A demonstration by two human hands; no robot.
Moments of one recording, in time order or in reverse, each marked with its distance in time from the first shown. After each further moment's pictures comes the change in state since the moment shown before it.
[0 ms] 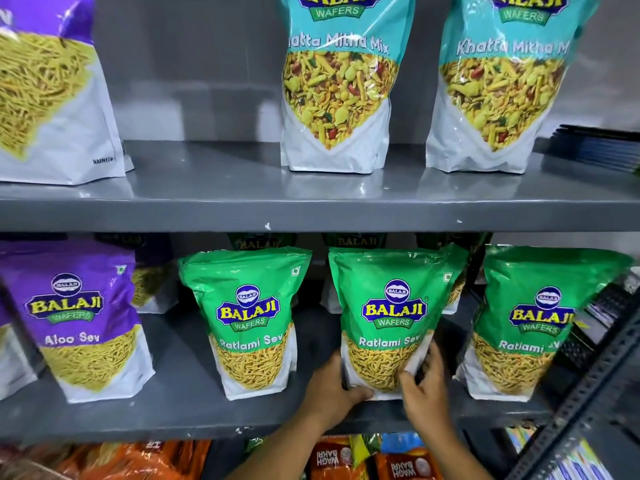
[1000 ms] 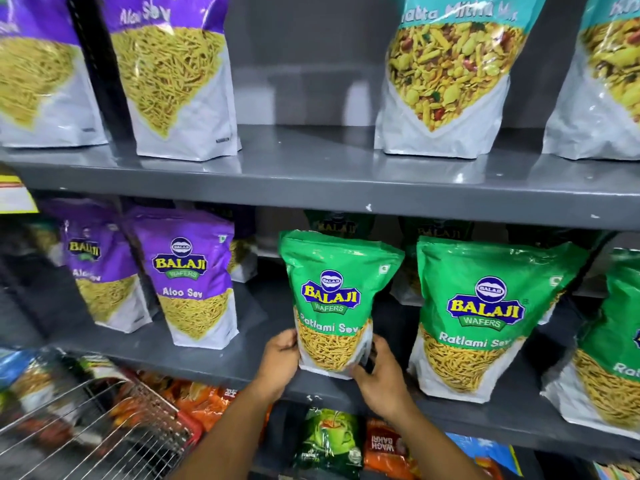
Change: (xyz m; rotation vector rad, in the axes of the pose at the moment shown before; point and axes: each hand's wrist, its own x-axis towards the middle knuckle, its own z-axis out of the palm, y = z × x) left_hand -0.053 -0.048 -0.150 -0.384 0.422 -0.181; right_hand -0.040 -0.023 0.140 -0.091 -0.580 -0.101
